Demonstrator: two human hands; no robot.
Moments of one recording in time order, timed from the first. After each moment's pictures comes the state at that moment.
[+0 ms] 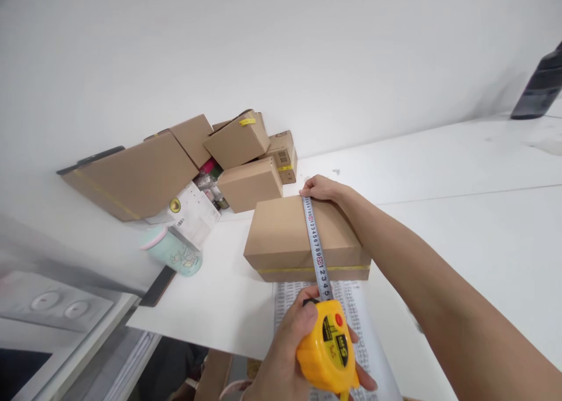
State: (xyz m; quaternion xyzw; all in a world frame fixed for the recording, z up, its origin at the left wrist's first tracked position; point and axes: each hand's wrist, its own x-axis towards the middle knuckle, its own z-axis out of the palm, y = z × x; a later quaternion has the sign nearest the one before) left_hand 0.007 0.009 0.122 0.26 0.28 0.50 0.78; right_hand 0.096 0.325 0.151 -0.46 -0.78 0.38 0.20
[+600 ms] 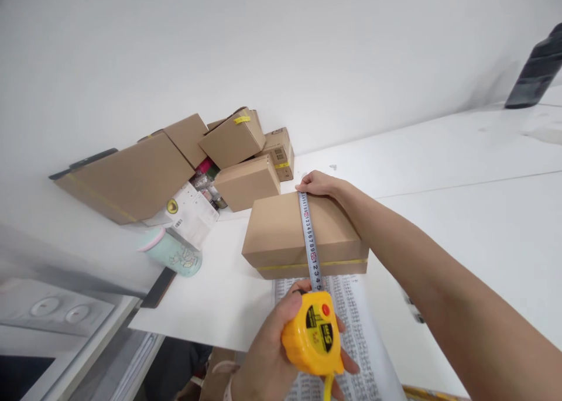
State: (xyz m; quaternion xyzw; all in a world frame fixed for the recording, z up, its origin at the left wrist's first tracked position) left_hand -0.011 0.012 0.130 0.25 0.29 0.47 0.80; right_hand 0.100 0.311 0.164 -0.47 -0.77 0.40 0.20
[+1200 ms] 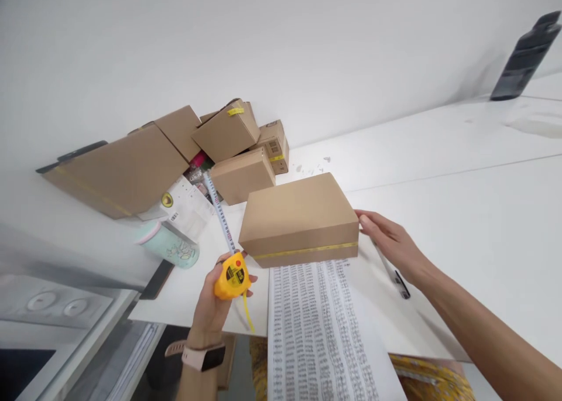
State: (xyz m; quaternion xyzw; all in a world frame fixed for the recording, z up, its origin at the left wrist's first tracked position) left_hand -0.118 0.012 0.130 0.29 0.51 0.62 0.52; right_hand 0.209 0.144 0.081 -0.52 -0.58 0.46 0.43
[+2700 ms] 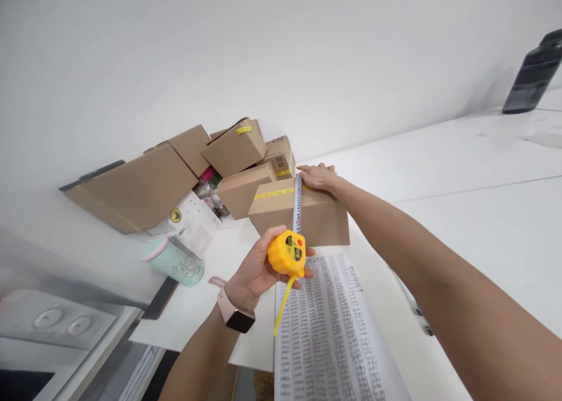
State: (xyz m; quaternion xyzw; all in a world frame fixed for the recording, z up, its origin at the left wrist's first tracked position) left_hand -0.050 0.110 0.190 0.28 0.47 0.39 0.74; right_hand 0.090 0.348 0.177 -0.53 -0.81 0.16 0.19
